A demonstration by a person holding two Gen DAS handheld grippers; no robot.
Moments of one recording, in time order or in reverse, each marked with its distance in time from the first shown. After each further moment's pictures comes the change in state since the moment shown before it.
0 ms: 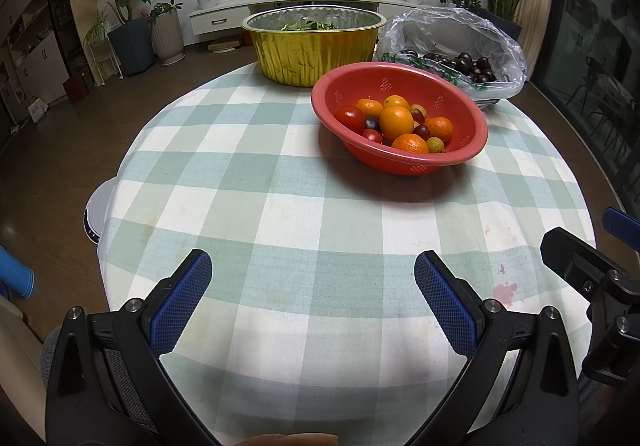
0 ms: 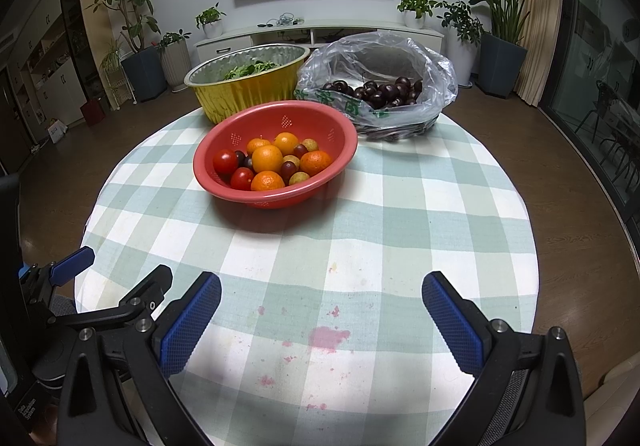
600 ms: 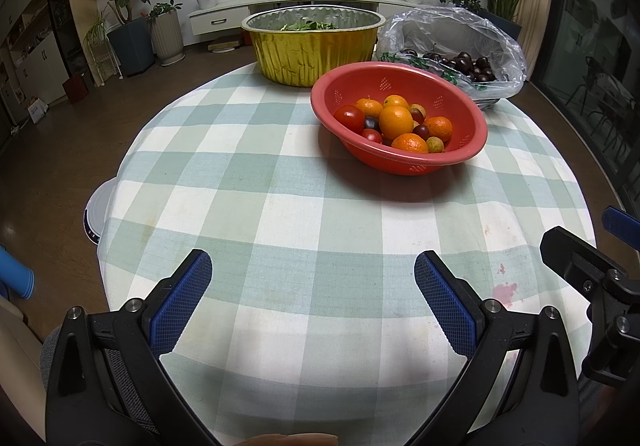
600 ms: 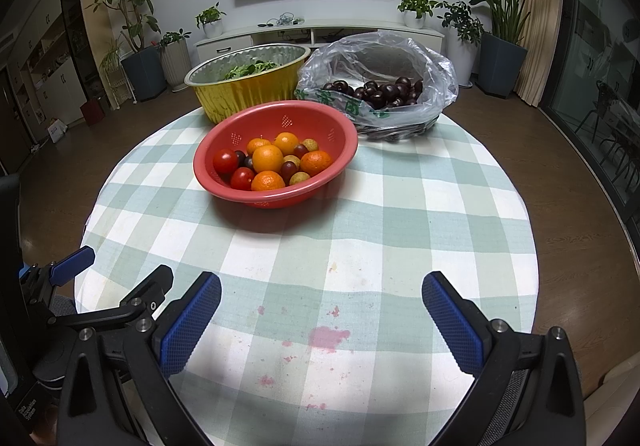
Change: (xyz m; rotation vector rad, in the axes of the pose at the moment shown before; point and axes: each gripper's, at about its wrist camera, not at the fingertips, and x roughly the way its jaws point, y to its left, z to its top) left arm 0.000 0.000 -0.001 0.000 0.001 0.000; right arm 0.000 0.001 0.000 0.000 0.001 0.000
